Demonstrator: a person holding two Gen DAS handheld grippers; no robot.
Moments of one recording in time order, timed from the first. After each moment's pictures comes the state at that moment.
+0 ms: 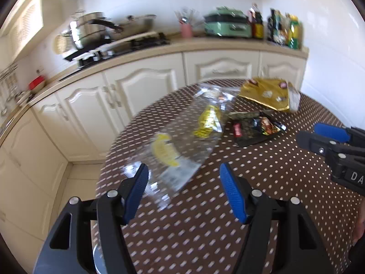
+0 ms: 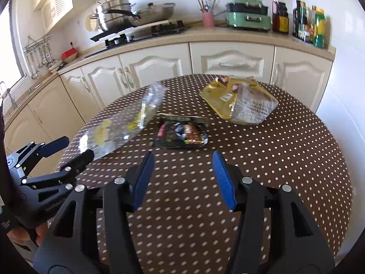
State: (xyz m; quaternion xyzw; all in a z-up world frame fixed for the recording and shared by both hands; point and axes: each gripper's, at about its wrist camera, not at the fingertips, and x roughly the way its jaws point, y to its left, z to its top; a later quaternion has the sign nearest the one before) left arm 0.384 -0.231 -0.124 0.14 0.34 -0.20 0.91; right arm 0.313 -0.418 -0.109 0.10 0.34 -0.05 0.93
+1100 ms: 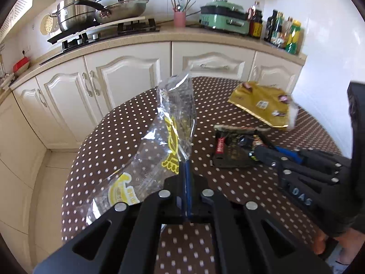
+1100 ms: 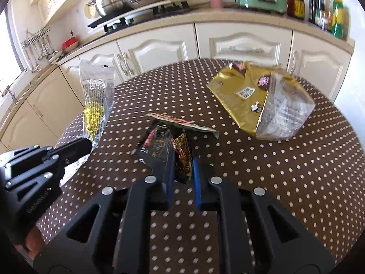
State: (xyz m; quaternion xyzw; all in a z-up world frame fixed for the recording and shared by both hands) left arm 0.421 -0.245 -0.124 0.08 0.38 -0.24 0.89; right arm 0.375 -0.425 -0.140 0.10 0.38 -0.02 0.92
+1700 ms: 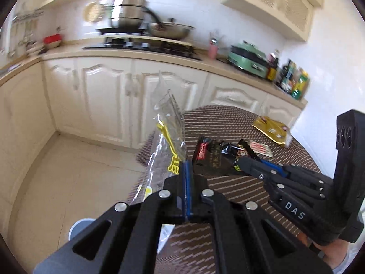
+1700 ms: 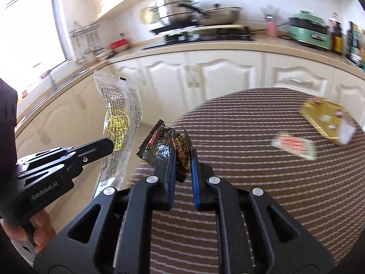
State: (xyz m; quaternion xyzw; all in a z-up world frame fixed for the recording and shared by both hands) left arm 0.362 -0.039 -0.085 -0.05 0.34 -0.20 0.92; right arm 0.343 -0.248 -0.089 0.07 0.32 0.11 0.94
